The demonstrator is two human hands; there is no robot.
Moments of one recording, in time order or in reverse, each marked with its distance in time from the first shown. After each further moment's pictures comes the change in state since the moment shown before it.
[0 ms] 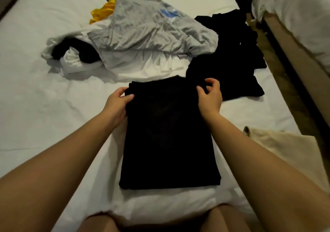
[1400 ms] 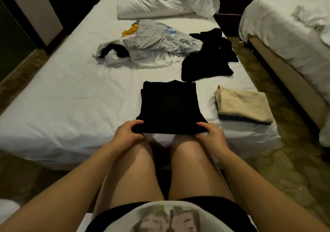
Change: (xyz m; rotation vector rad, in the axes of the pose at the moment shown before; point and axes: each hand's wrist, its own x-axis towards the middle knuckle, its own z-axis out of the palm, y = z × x) left_hand -0.312 -0.104 -0.074 0.856 -0.030 0.329; right_hand -0.313 0.064 -0.156 -0.252 -0.300 -0.210
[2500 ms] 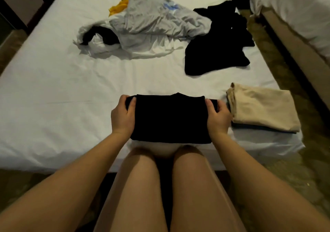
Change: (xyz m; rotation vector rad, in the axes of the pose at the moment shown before) left_hand 0.118 0.023 0.014 -0.118 0.429 -0.007; right_hand 0.119 -0.014 0.024 0.367 0.364 0.160
